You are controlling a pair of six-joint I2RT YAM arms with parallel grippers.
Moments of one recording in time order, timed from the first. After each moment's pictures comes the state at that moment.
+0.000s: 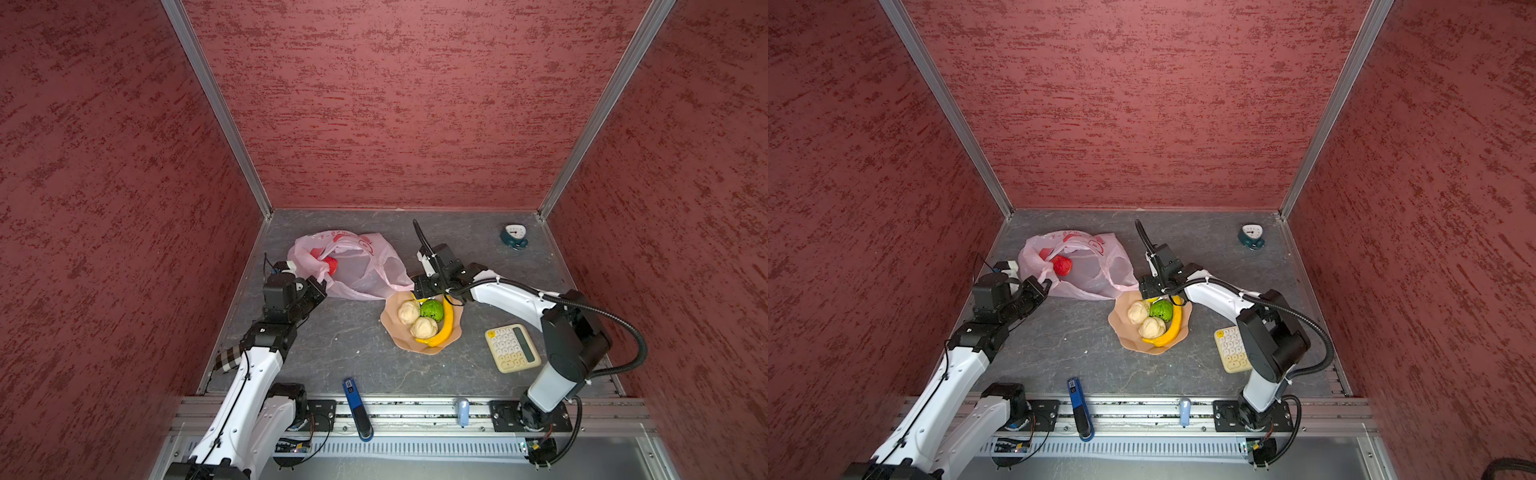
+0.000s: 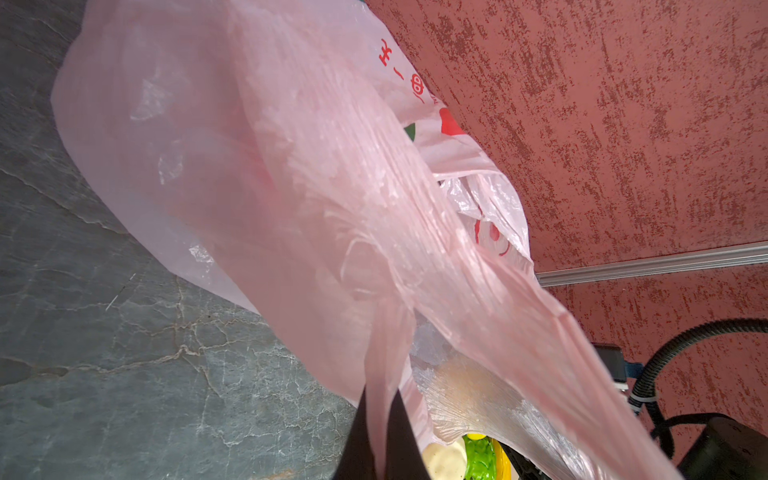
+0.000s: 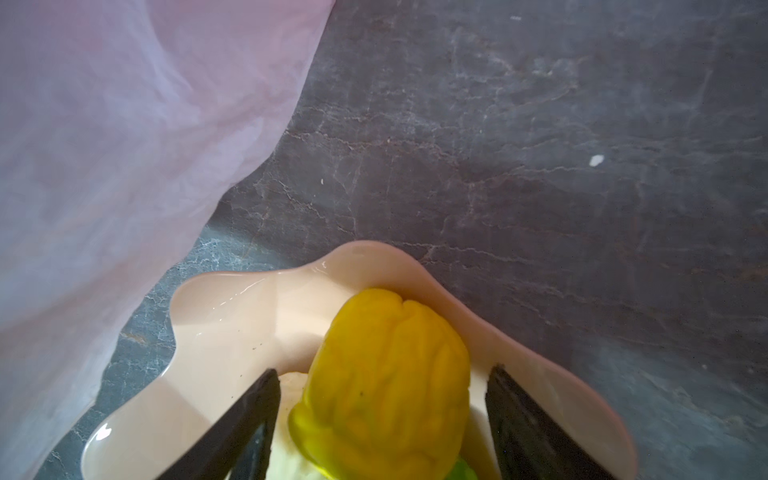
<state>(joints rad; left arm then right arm) -0.05 0.80 0.57 -0.29 0.23 -0.83 0.63 1.68 1.16 -0.41 -0.06 0.33</state>
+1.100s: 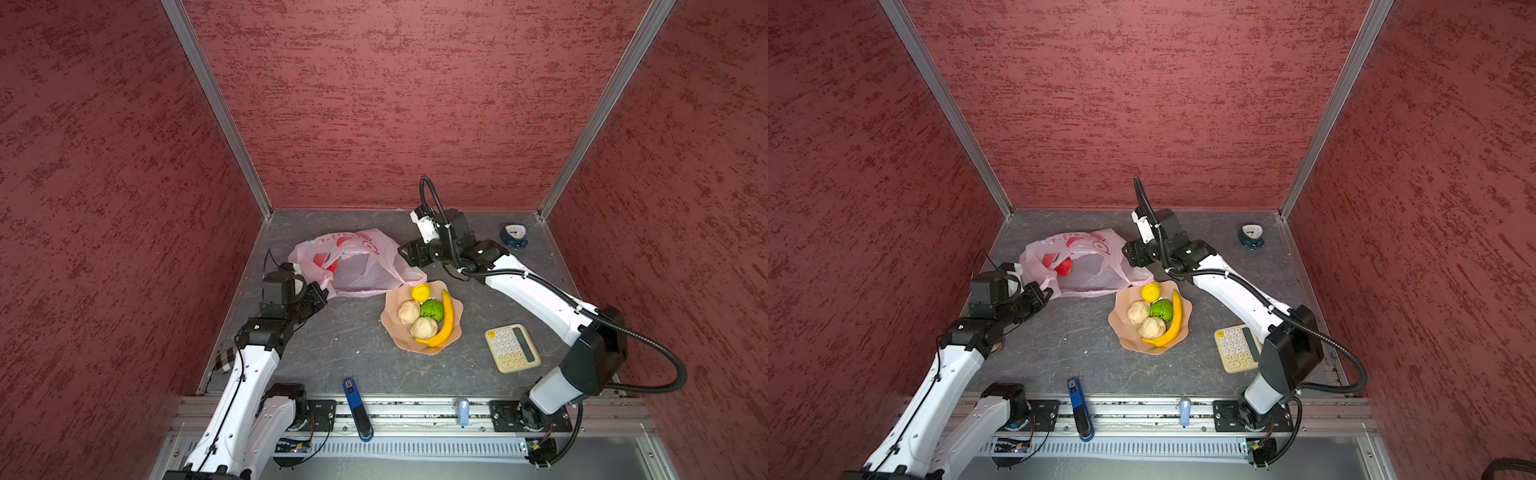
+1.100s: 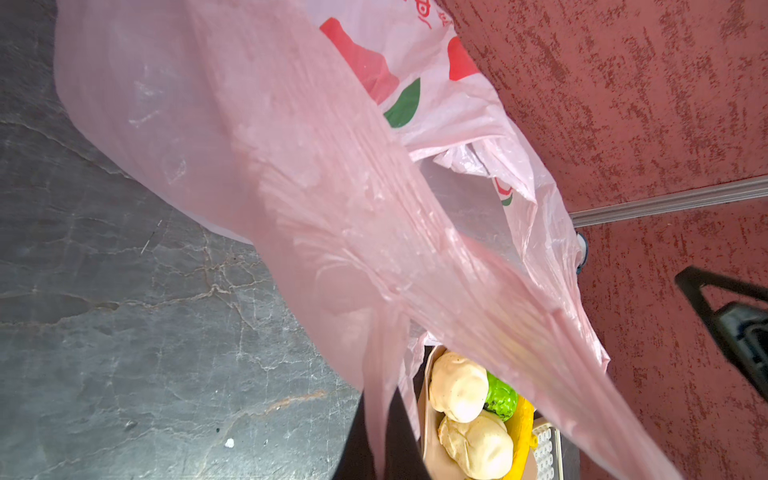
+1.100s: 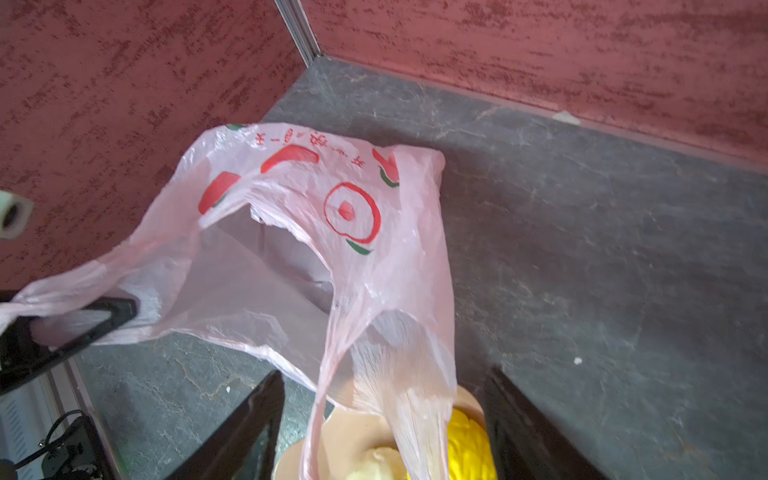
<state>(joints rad) -0.04 0.80 0.68 -0.57 0.31 -0.69 0.64 1.65 1.51 -0.45 -0.16 0.21</state>
